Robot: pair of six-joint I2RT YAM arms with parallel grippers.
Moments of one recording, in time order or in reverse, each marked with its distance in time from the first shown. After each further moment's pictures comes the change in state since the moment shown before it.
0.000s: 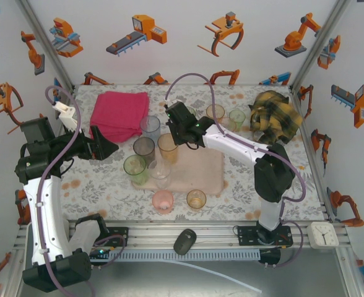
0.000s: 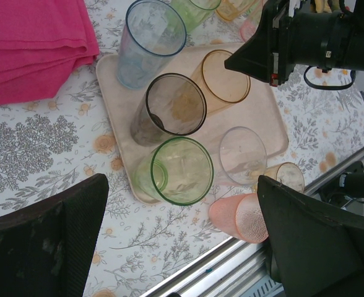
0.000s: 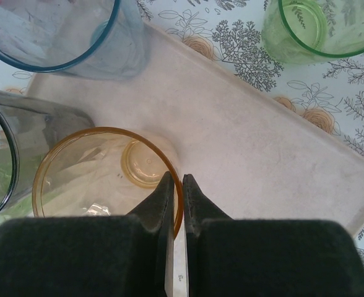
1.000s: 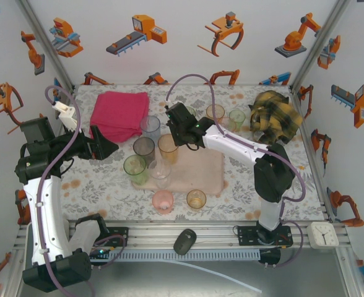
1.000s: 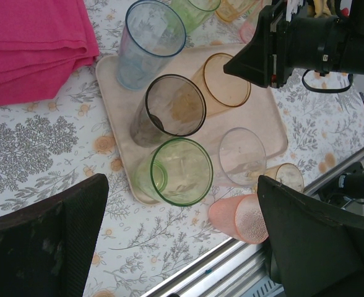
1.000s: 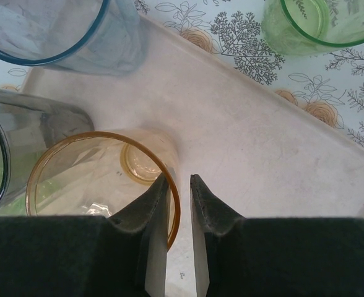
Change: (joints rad) left arm 0.000 0.000 0.000 0.004 0.001 -0.006; right arm 0.000 -0.002 -0.010 -0.010 0.002 0.018
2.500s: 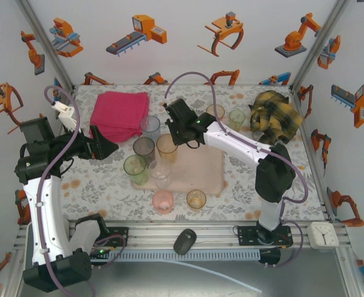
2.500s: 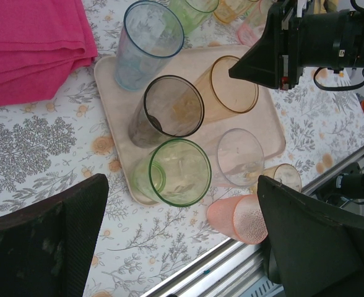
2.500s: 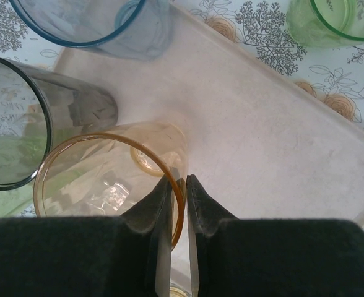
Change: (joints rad) left arm 0.005 0.000 0.000 0.000 0.011 -0.002; right arm 0.000 -0.002 0.079 -0.110 -0.083 0.001
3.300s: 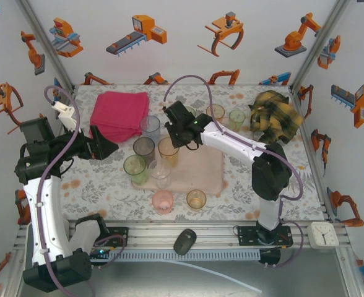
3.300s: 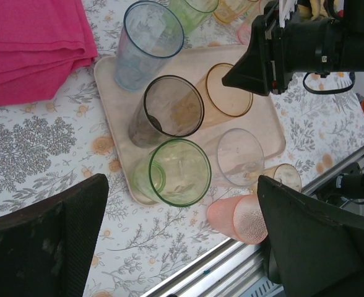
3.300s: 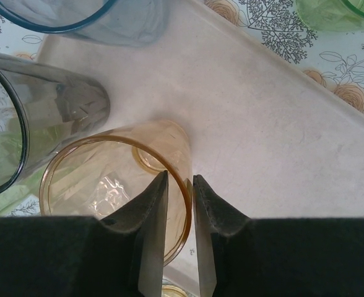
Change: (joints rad) left arm 0.000 -0.001 0.000 0.000 0.000 0.000; right arm 0.000 0.037 0.000 -0.012 -0.008 0.006
